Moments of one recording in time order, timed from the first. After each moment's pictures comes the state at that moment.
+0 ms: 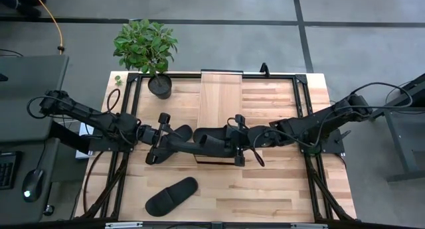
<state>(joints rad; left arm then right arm) -0.19 0.80 0.45 0.33 -0.03 0.28 0.31 1.44 1.13 -0.13 0.33 0.04</state>
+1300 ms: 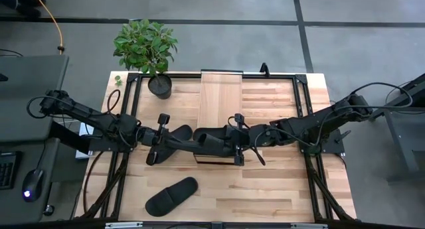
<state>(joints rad) -0.19 0.80 0.45 0.31 -0.06 0.34 0.31 1.44 1.13 -0.09 0.33 0.02</state>
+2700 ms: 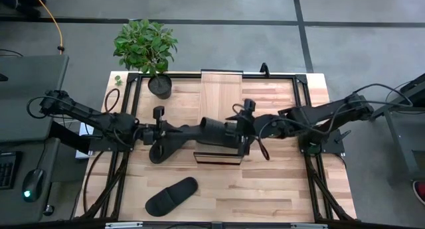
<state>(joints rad) -0.19 0.80 0.45 0.40 -0.26 0.61 0.31 1.43 1.45 -0.55 0.48 0.01</state>
